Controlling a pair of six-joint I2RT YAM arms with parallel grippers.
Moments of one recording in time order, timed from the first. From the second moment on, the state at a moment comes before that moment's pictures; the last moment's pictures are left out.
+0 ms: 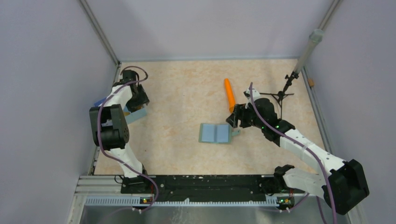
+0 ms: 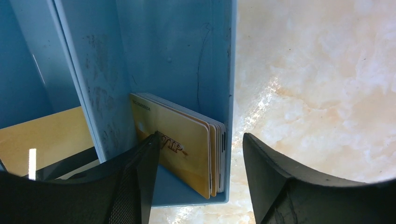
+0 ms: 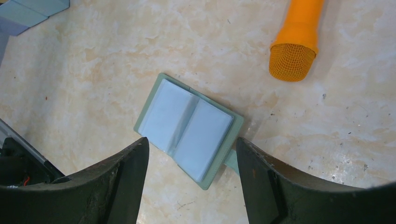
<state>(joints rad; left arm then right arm) 0.12 1.81 1.31 -0.61 -0.12 -0.37 0.53 1.06 0.67 -0.15 -0.14 0.40</state>
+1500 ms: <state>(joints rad) 0.10 1.78 1.33 -0.70 -0.12 -0.32 0.53 1.03 0.67 -0.17 -0.13 0.40</state>
